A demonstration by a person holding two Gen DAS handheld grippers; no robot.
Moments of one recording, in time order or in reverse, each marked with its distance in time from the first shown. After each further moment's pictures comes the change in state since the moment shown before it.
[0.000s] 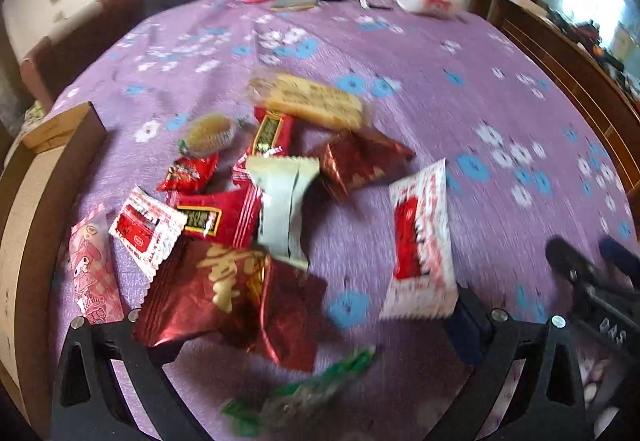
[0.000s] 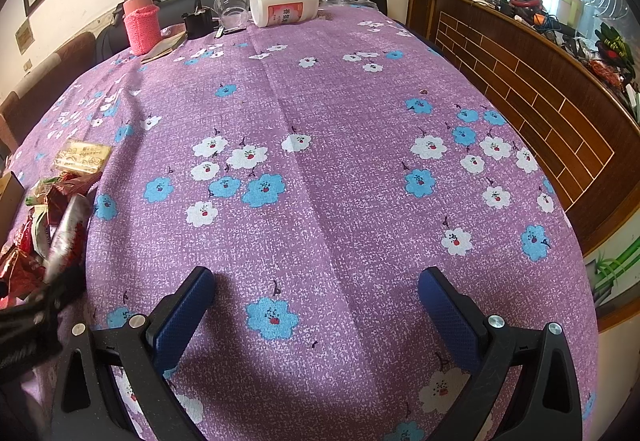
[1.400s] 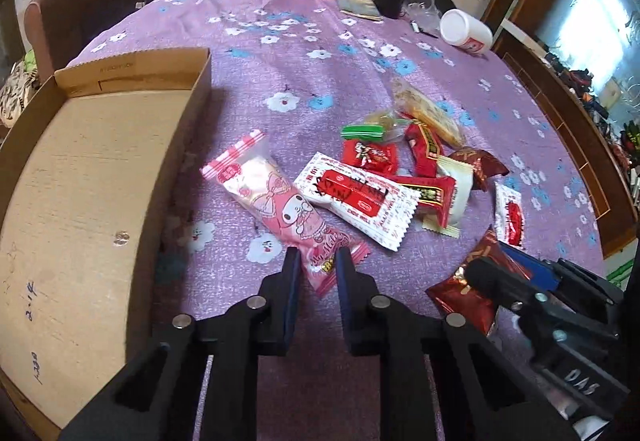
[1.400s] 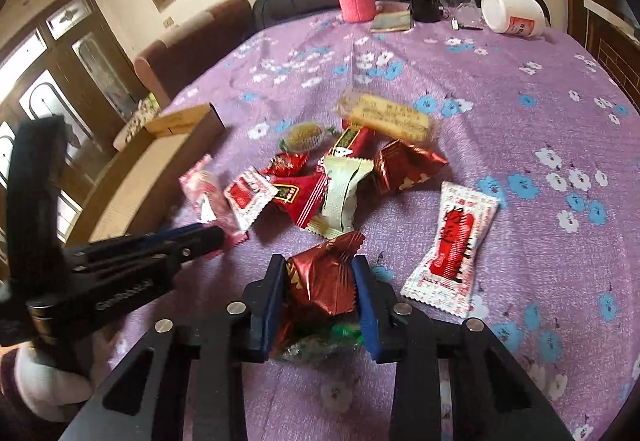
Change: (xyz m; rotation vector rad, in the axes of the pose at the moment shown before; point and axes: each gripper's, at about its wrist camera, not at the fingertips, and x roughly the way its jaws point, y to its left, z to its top) left arm -0.024 0.133 -0.021 -0.135 0.006 -0.157; right arm -0.045 0.164 -0.023 -0.219 0.039 0.519
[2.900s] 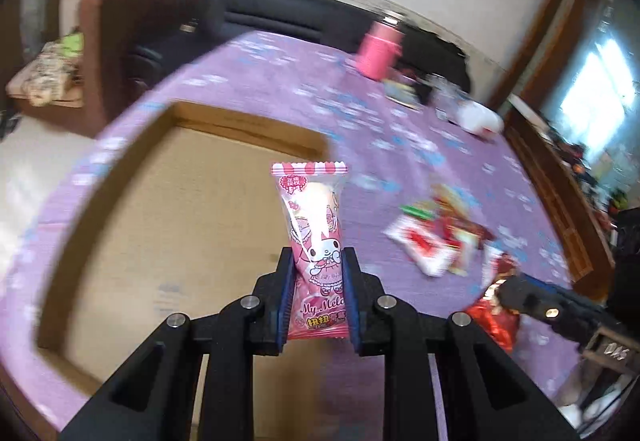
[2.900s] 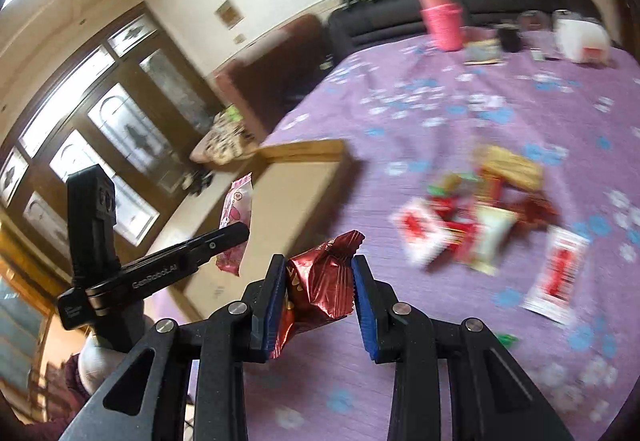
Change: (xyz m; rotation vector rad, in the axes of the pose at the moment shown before) left arm -0.111 0.100 -0.008 -0.149 -0.194 0.037; right arm -0.029 0.090 0.031 -0.042 -0.015 0.308
